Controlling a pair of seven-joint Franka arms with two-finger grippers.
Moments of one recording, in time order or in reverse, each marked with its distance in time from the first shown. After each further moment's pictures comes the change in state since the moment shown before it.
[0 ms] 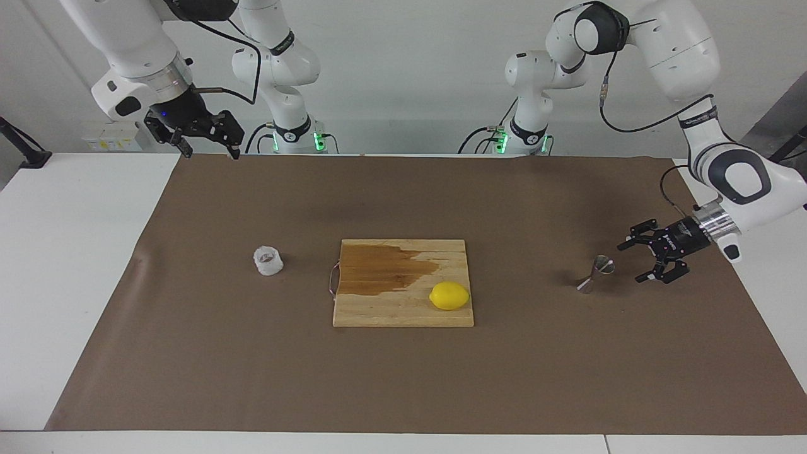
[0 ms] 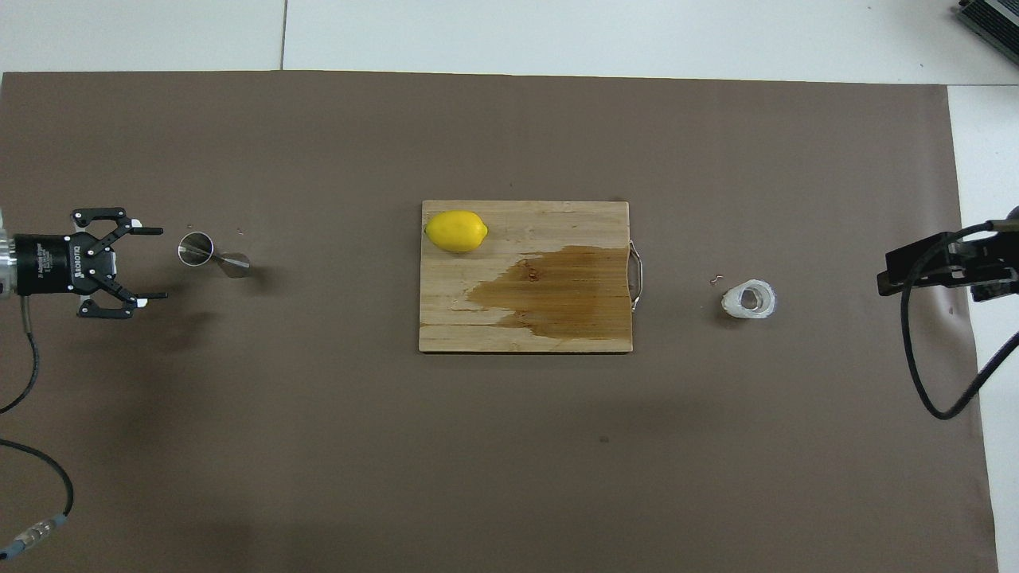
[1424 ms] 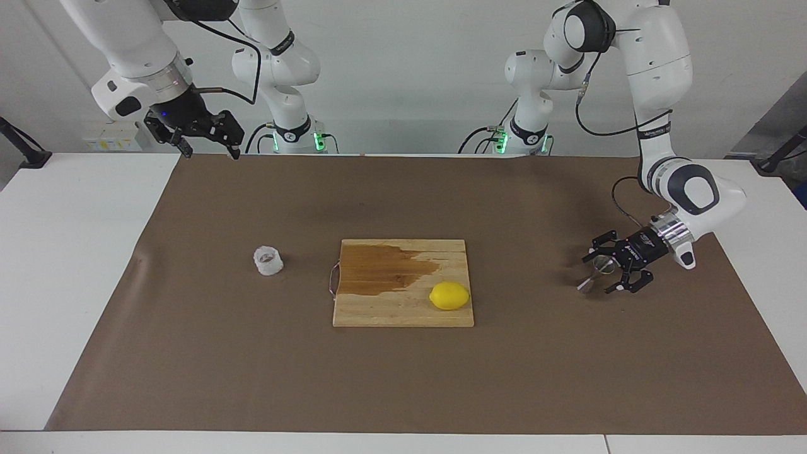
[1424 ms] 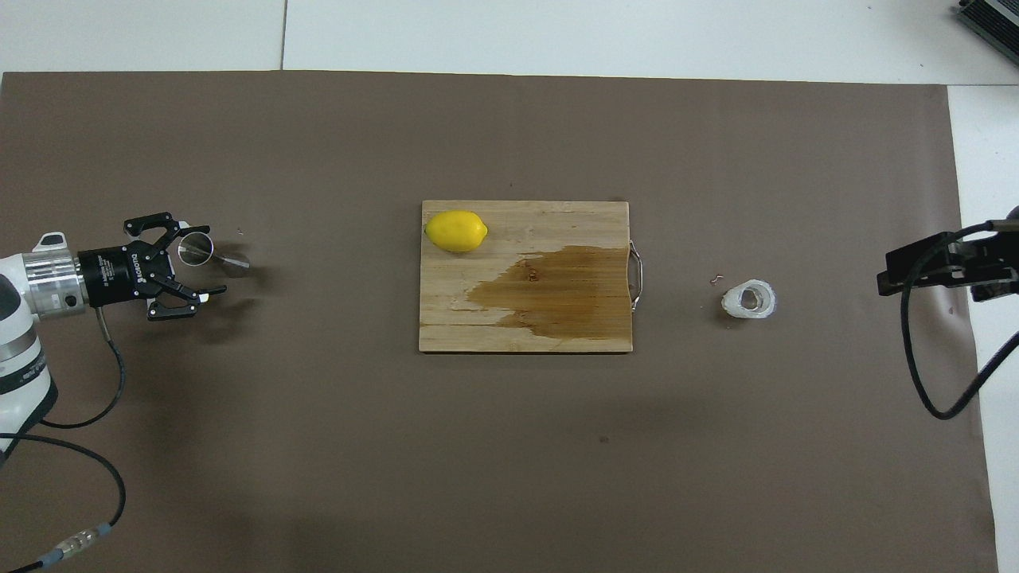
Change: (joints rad) left arm -0.074 -0.011 -0.002 -0.150 -0.276 0.090 0.000; right arm 0.000 0.000 0.000 0.000 0.000 0.000 0.000
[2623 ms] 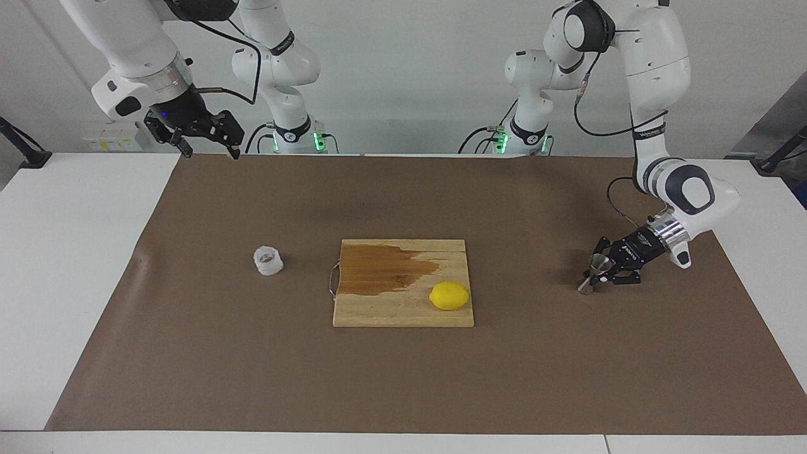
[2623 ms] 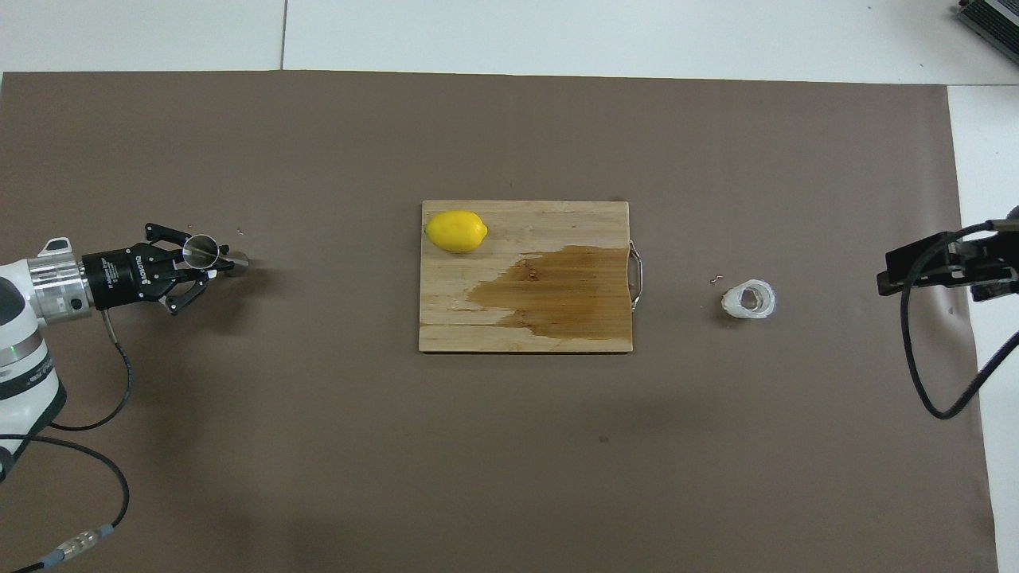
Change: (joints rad) left arm -0.003 -0.003 0.000 -0.020 -0.041 -0.001 0.000; right arm 0.000 0.000 0.000 0.000 0.000 0.000 0.000
